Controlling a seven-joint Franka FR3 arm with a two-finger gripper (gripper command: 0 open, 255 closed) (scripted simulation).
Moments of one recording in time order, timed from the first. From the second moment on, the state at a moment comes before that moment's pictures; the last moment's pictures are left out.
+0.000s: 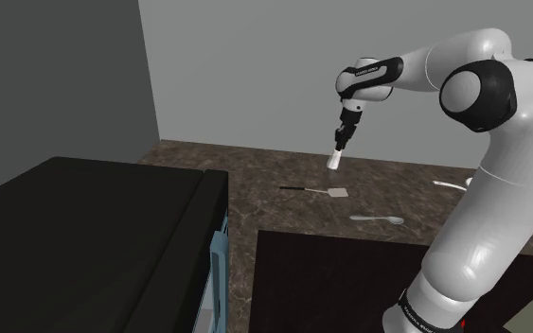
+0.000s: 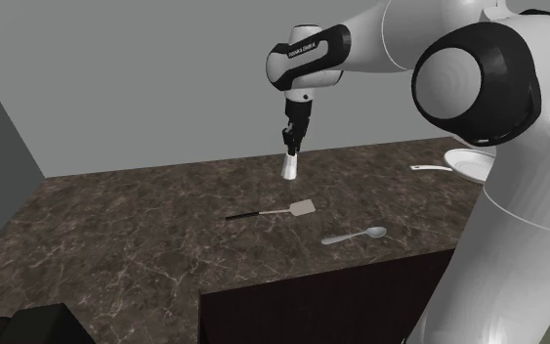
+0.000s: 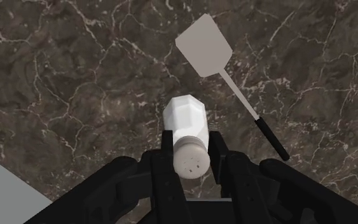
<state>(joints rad) -0.13 0.06 -0.40 -1.90 0.08 1.96 -0.66</state>
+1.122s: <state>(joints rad) -0.13 0.05 -0.41 -1.70 0.07 1.74 -0.64</state>
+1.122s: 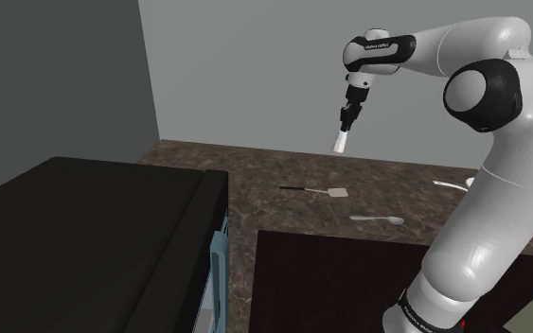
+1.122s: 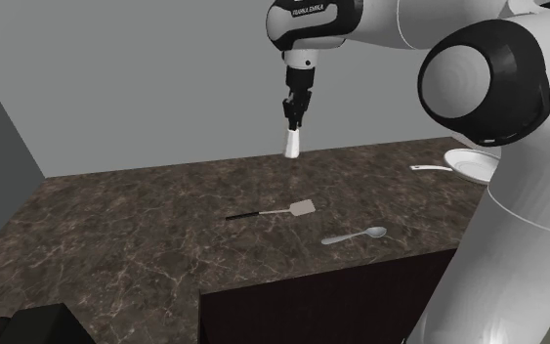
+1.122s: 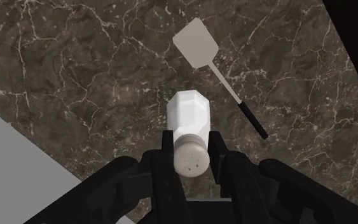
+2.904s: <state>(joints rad) -0.37 -0.31 -0.69 -2.00 -0.15 1.73 -1.10</state>
